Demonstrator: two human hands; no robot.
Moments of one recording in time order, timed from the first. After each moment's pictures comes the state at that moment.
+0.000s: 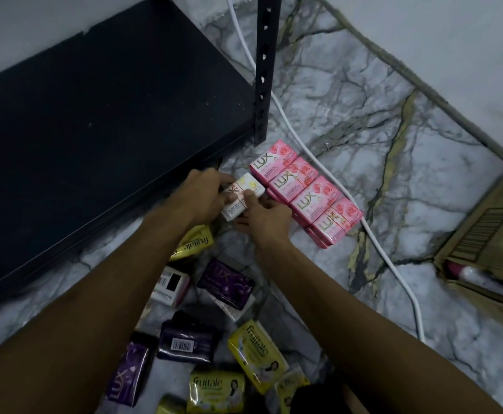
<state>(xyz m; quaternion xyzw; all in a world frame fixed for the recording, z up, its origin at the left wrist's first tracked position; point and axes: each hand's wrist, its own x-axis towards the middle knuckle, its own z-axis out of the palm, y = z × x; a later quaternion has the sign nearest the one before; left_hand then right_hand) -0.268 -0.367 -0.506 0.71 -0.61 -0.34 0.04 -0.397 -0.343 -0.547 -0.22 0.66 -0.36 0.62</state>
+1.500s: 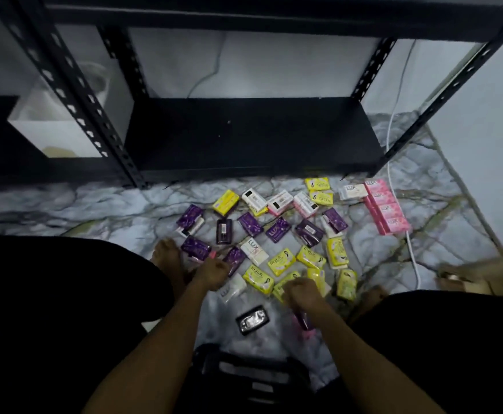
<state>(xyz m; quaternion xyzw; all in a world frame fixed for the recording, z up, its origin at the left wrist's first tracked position) -0.190 0.177 -0.432 0.83 -0.18 -0.47 0.24 -0.414 0.050 -0.414 -0.57 0.59 0.06 0.57</state>
